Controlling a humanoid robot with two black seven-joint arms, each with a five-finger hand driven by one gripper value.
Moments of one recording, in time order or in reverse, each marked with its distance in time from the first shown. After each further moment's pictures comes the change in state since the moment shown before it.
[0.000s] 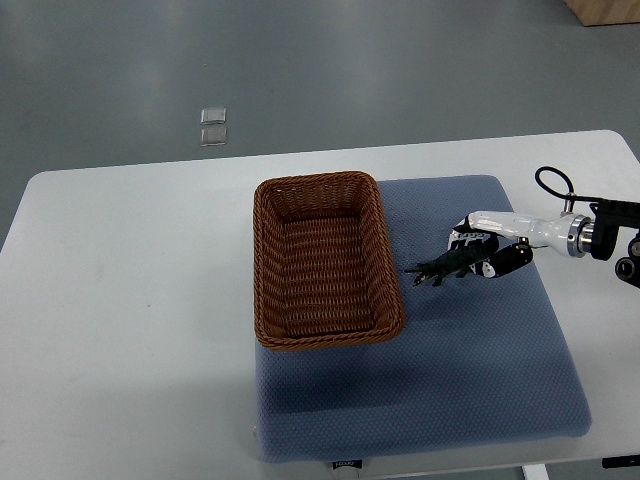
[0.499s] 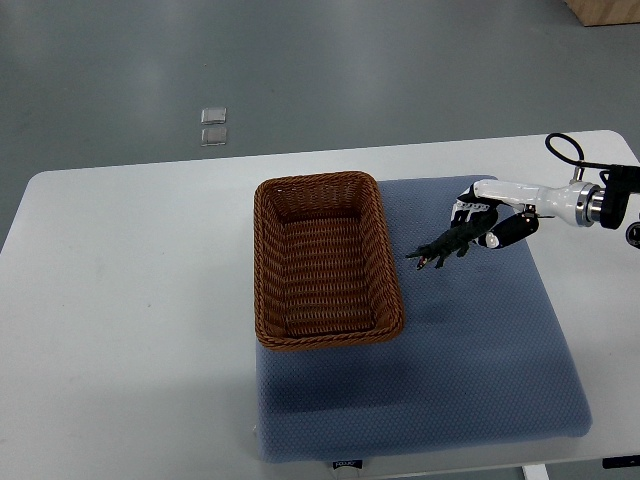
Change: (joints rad) left arm 0.000 0.000 0.000 0.000 0.000 0.000 0.000; right arm 0.084 -0.024 -0.001 -0.010 0.059 0.070 0.000
